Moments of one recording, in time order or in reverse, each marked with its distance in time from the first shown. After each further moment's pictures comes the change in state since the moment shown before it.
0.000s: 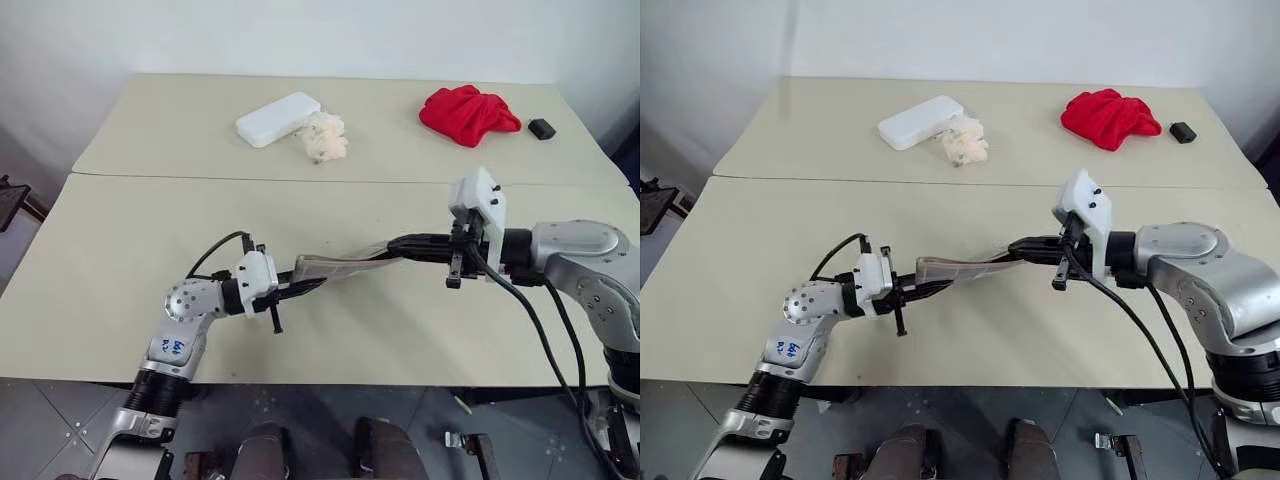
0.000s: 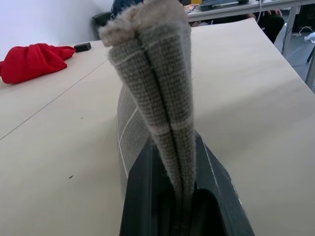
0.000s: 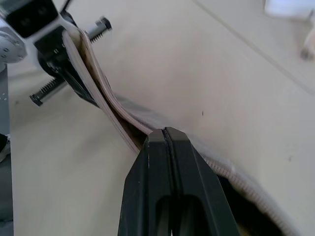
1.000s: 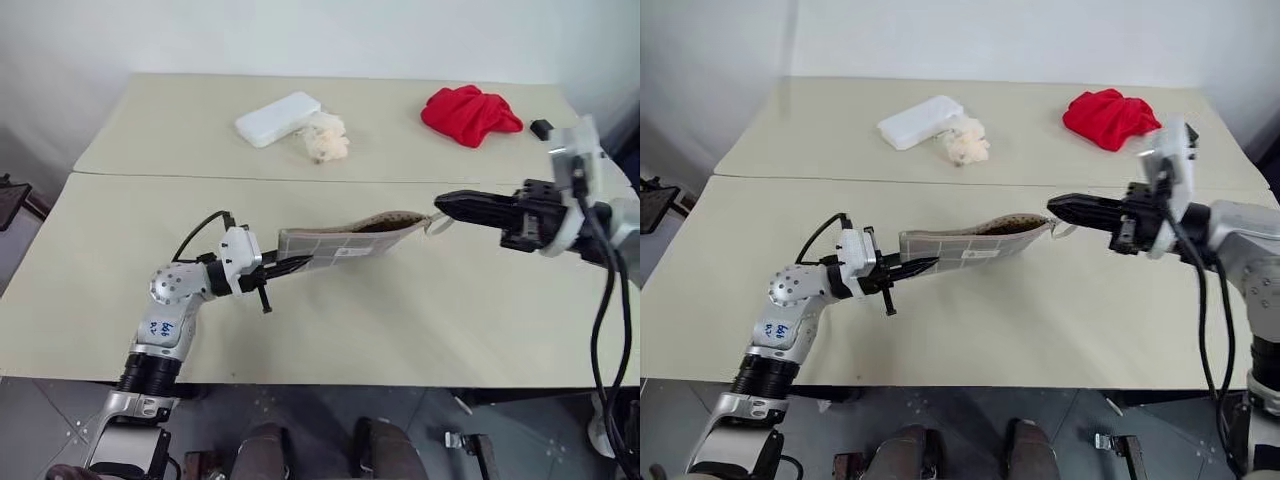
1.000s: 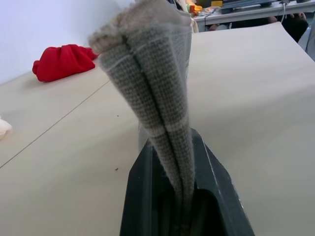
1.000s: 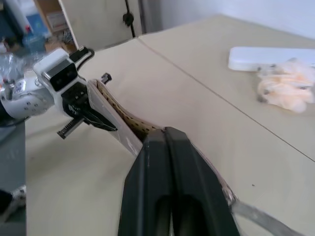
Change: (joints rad) left arm -0.080 0.033 0.061 0.082 -0.034 0.002 -0.023; right arm -0.029 -0.026 -0.191 0.114 0.166 -0.058 0.052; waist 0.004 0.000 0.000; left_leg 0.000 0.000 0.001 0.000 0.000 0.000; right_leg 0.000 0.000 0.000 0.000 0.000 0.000
